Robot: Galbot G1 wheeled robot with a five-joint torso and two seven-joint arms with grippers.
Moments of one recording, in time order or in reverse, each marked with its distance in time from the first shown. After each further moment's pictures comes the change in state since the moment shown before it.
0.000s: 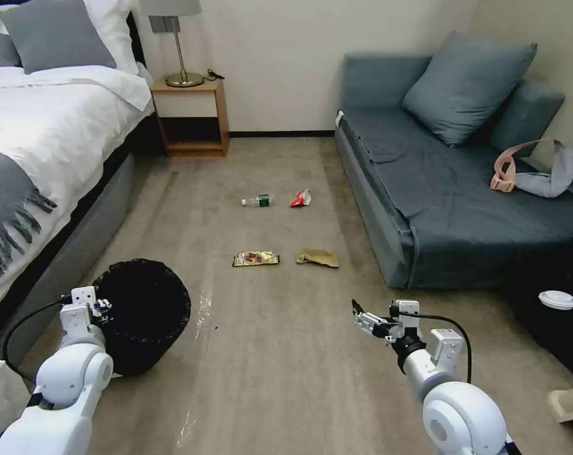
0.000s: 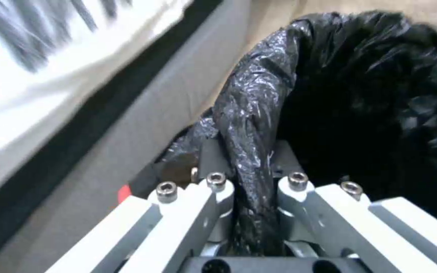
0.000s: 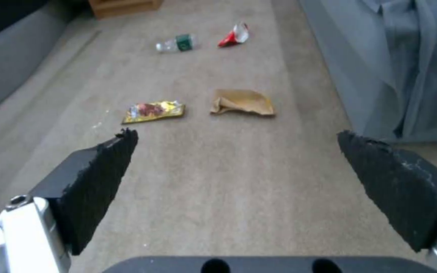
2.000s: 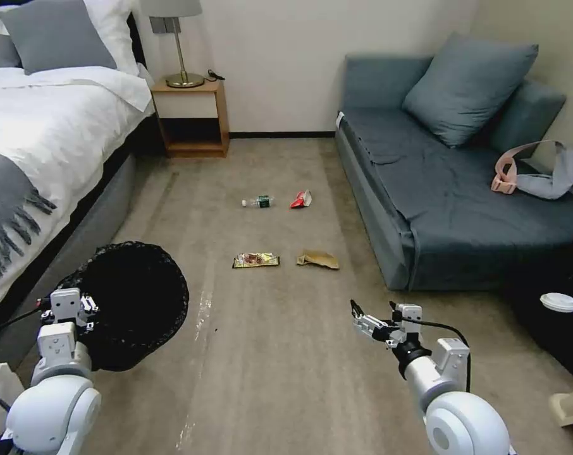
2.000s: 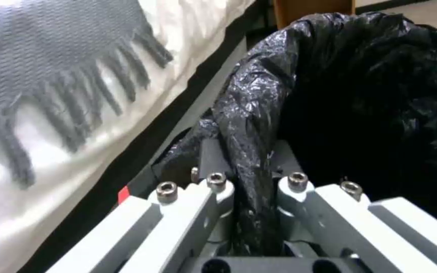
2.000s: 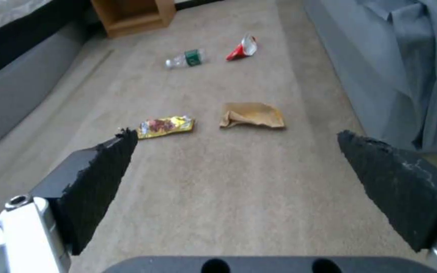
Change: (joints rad) left arm 0.154 -0.016 -0.042 -0.191 0.101 -0.088 0.009; right arm -0.047 0.032 0.033 -0.015 -0.007 0.082 -0.082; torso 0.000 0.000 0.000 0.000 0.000
